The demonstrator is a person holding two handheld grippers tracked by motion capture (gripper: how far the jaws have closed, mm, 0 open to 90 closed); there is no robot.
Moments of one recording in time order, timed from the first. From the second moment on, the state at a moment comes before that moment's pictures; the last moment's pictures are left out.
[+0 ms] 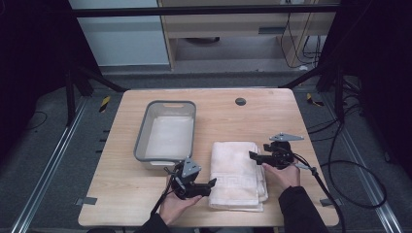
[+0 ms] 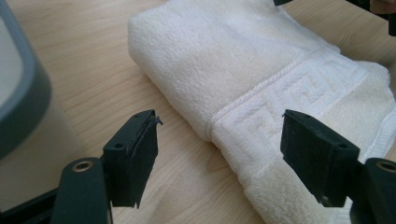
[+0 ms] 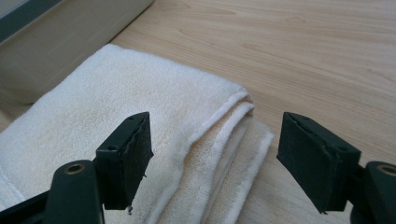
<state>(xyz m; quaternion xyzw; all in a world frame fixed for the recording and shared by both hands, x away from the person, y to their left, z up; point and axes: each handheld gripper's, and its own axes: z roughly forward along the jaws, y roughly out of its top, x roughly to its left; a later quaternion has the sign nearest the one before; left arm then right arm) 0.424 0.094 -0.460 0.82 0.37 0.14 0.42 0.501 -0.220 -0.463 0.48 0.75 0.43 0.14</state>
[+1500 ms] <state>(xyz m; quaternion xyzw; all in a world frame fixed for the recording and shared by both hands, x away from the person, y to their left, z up) 0.438 0.072 -0.496 0.84 0.38 0.06 0.38 0.510 -0.210 -0.496 0.51 0.76 0.40 0.07</state>
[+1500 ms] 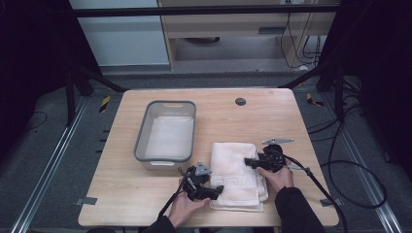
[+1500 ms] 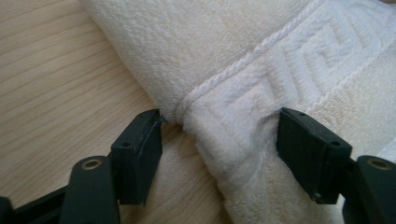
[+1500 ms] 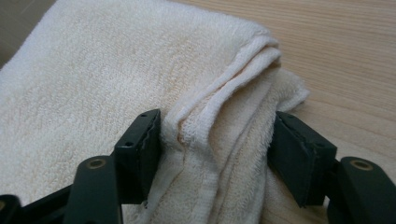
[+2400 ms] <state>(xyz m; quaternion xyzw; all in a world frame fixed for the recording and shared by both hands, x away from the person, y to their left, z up) 0.433 0.068 -0.491 0.84 0.38 0.03 0.38 0.511 -0.207 -0.490 0.52 0.75 0.41 0.03</state>
